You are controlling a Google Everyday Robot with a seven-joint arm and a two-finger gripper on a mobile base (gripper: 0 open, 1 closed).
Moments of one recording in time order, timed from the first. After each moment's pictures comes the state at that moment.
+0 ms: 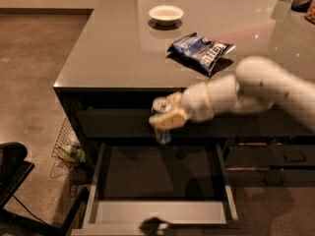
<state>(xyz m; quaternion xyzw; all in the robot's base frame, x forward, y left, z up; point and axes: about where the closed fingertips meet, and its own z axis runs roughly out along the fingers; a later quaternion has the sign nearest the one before) 0.535 -0.020 0.786 -0.52 0.67 0.39 0.36</state>
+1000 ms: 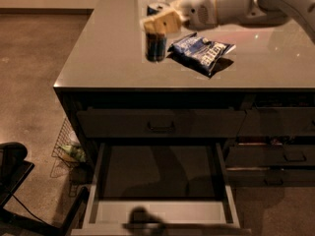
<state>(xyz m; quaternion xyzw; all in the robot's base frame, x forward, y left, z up) 0.628 -0.011 1.016 -0.46 0.67 0.36 0.46</state>
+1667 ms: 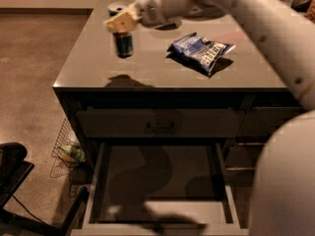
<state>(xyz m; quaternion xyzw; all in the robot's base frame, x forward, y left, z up) 0.694 0.087 0.993 -0.47 0.68 0.33 0.45</state>
